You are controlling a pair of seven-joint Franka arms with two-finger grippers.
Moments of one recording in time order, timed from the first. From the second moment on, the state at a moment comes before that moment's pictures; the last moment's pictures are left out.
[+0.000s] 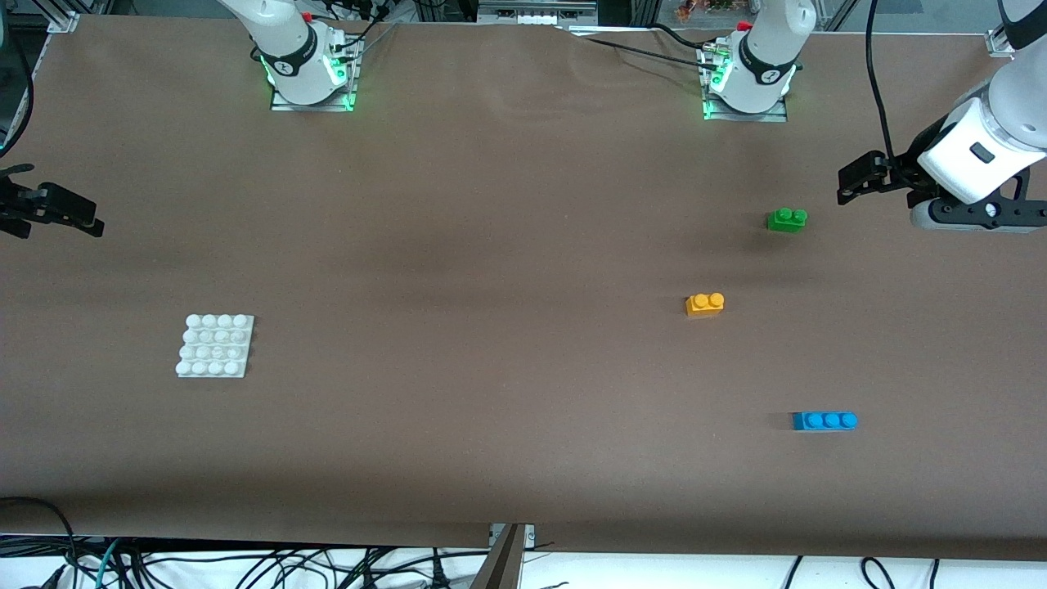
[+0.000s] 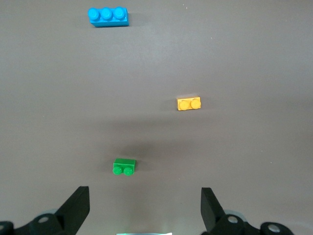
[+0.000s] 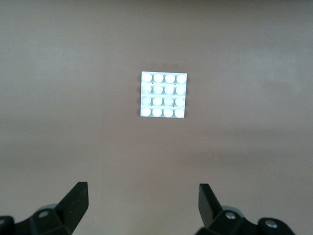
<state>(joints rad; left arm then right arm) -0.04 0.02 -0.05 -1.60 -0.03 1.51 -0.08 0.03 0.13 -0.15 -1.52 -0.01 1.62 -0.15</state>
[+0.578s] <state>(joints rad) -0.04 0.02 -0.05 -1.60 -0.03 1.51 -0.08 -0.02 0.29 -0.16 -1.52 -0.07 1.67 -0.16</state>
